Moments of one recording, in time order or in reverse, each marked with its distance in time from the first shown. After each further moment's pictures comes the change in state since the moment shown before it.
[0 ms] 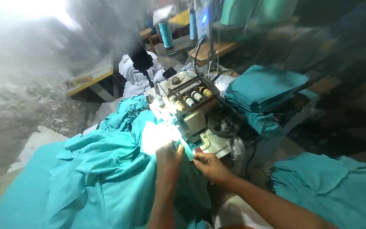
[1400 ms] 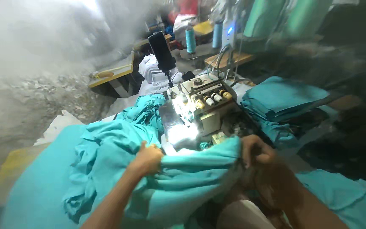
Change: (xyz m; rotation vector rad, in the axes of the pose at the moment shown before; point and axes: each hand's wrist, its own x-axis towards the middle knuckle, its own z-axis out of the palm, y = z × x) left_hand 0.018 -0.088 -0.081 0.637 -0.855 0.201; right_hand 0.003 -0.035 -0.078 0.160 -0.422 -0.782
